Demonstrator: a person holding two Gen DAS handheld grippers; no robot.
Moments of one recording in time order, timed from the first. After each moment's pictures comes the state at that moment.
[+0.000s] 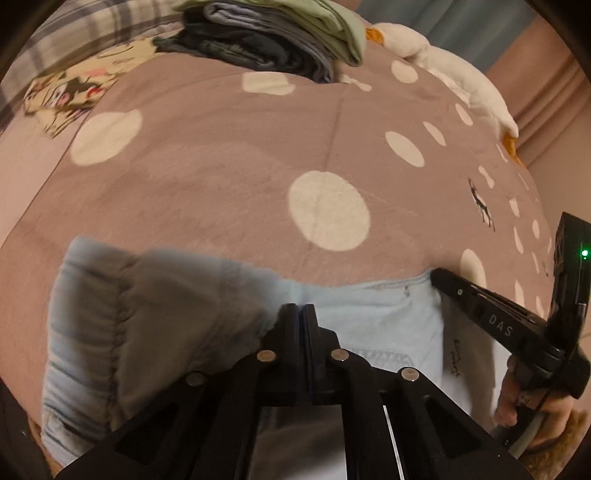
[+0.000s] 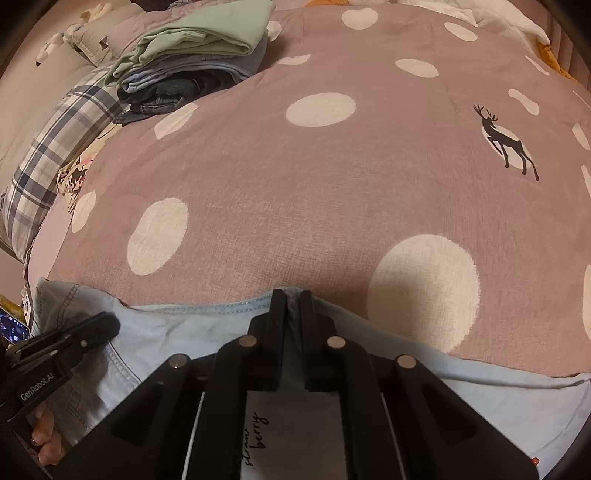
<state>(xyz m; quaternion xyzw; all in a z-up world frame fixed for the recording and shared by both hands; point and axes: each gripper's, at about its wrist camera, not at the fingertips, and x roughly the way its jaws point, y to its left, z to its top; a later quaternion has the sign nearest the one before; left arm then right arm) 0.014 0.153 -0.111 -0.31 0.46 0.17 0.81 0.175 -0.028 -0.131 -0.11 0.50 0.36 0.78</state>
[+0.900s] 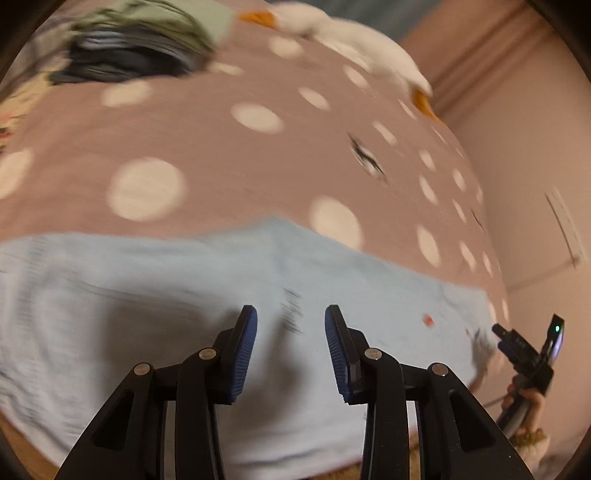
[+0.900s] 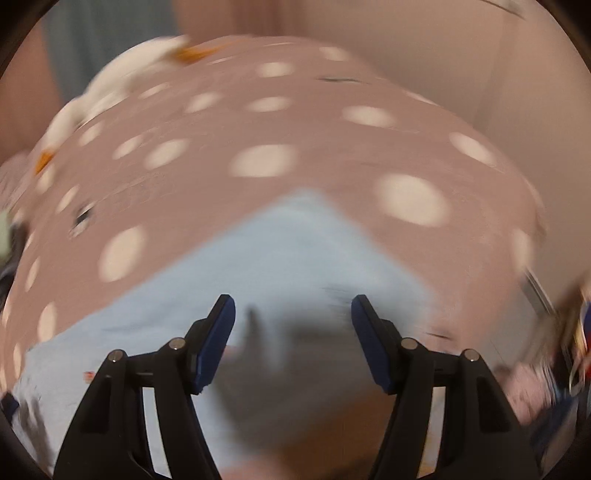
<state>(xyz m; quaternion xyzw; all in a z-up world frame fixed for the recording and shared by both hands) 0.053 0.048 -0.073 -0.29 0.47 0.01 0.83 0.165 -0.446 -0.079 0.08 0.45 -0.07 0.88</state>
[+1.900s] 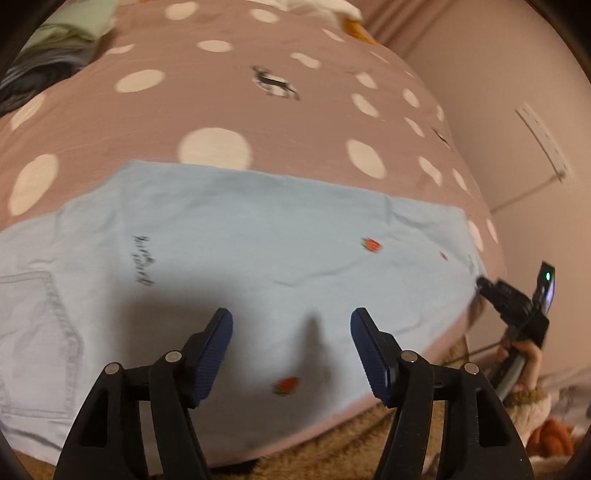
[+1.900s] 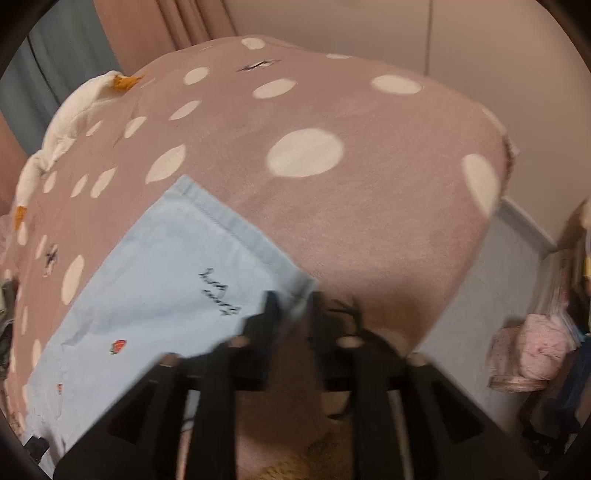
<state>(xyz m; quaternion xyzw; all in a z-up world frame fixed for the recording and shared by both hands) 0.069 -0.049 -0.081 -0.21 0.53 -0.08 0.82 0.144 -0.509 -0.112 0.15 0.45 -0.12 0.87</state>
